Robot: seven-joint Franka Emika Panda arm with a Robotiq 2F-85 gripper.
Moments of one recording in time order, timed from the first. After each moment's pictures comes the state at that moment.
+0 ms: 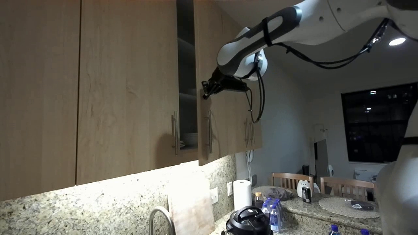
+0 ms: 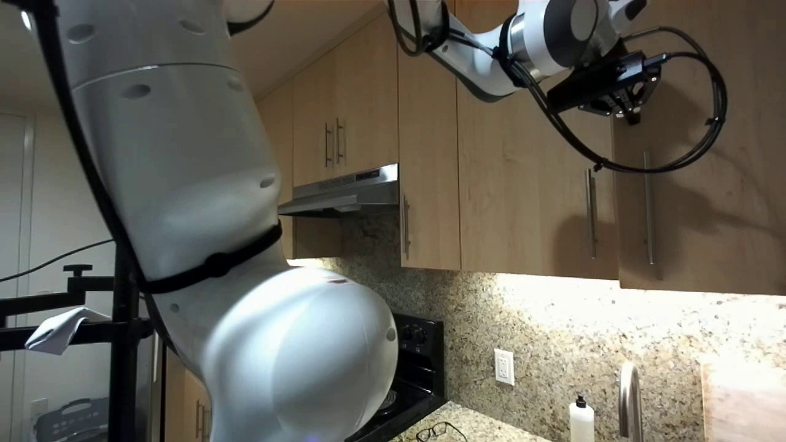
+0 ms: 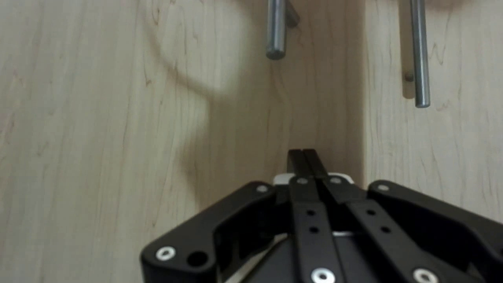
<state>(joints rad) 0.13 -0.39 -0.27 -2.09 -0.05 2.80 -0.09</state>
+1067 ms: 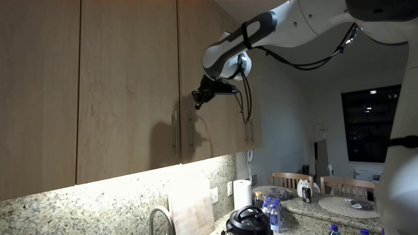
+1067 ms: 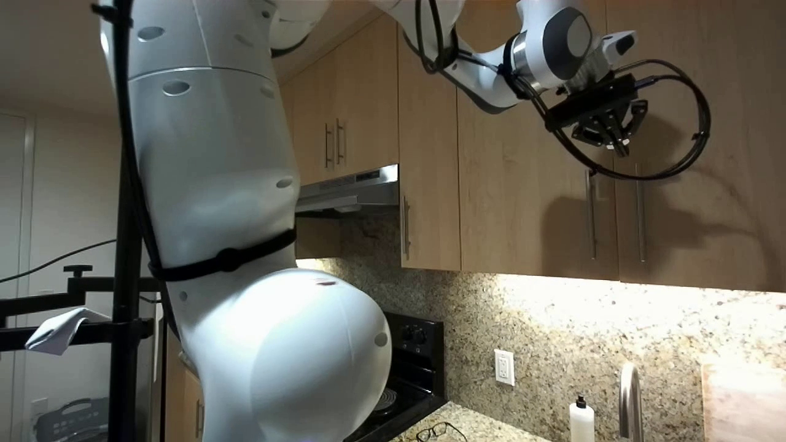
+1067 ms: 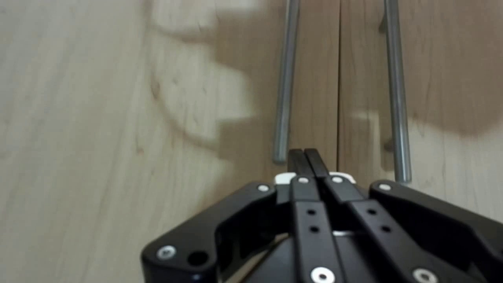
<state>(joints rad) 0.05 -0.26 -0.15 -1.97 -0.05 2.59 -0.14</state>
